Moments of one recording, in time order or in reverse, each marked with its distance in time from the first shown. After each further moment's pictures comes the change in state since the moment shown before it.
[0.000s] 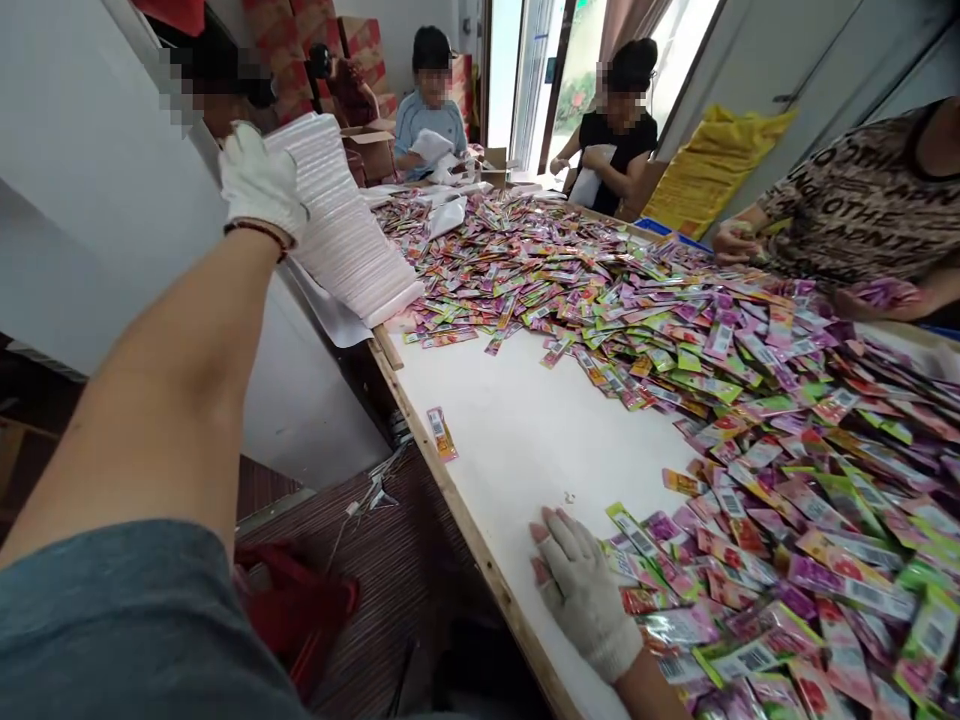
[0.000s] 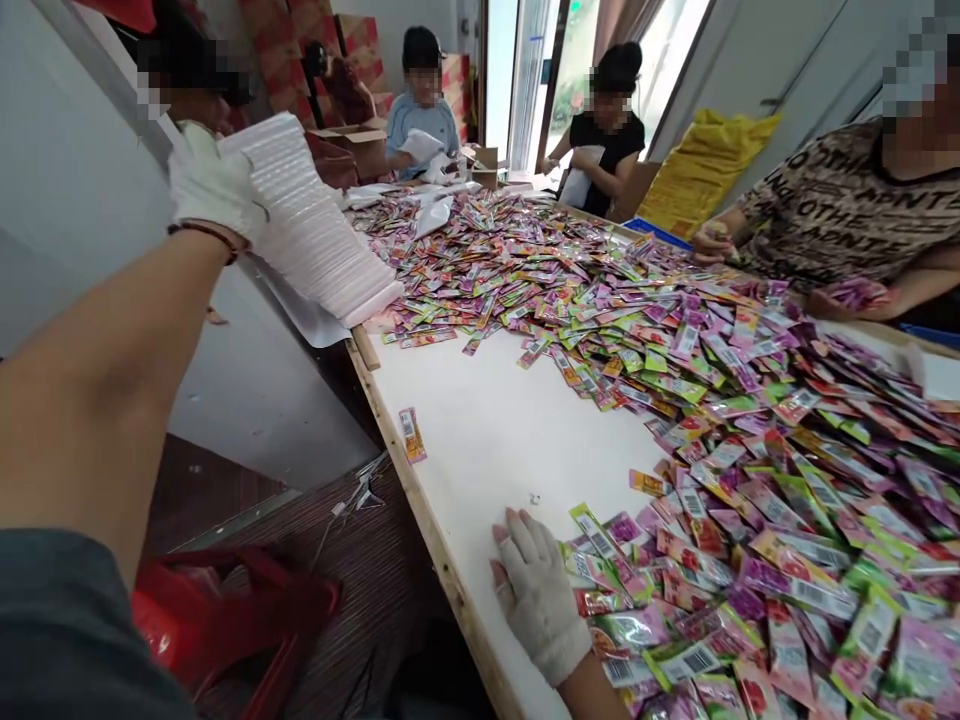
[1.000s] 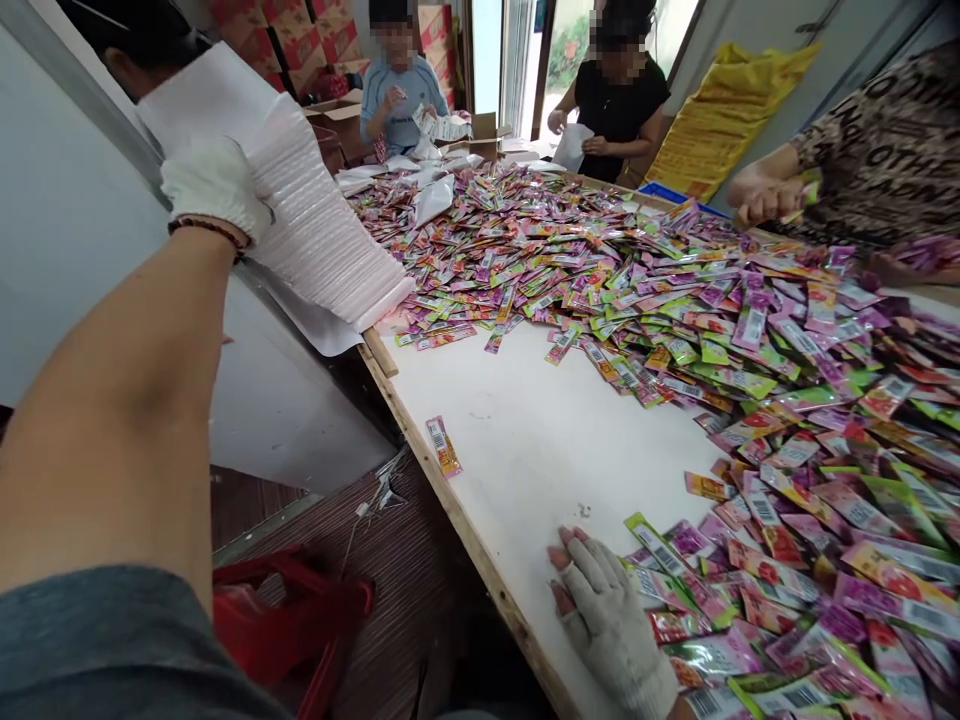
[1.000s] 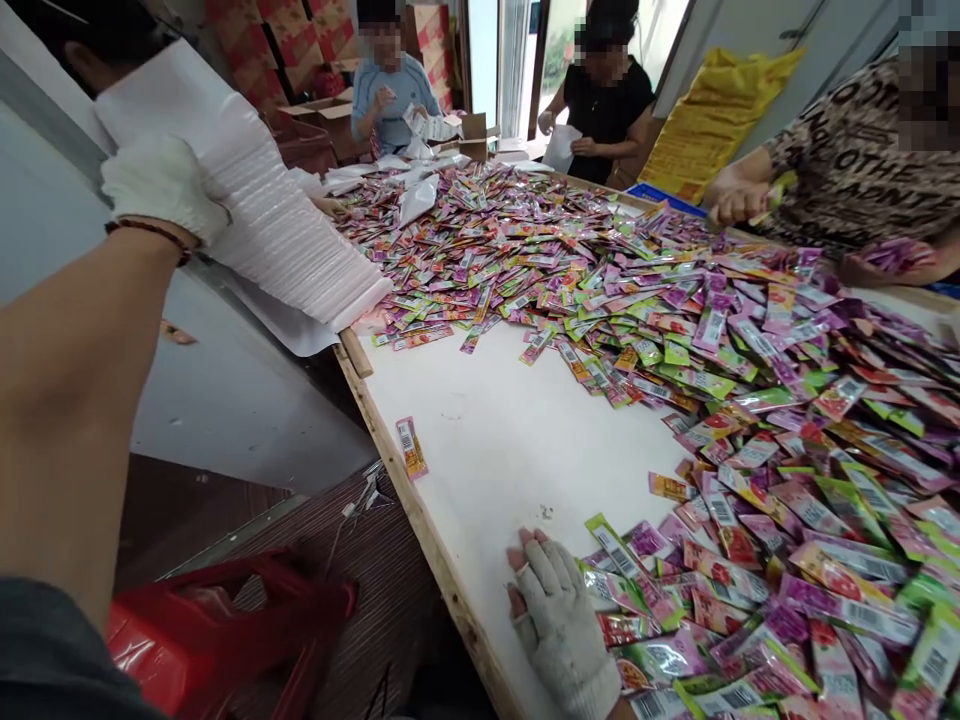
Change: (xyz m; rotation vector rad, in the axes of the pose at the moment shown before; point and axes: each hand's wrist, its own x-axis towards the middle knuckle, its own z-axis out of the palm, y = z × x) left_hand 0.018 0.017 0.000 0.085 -0.216 -0.287; right_hand 0.006 -0.009 -0.018 0.033 -0.048 0.063
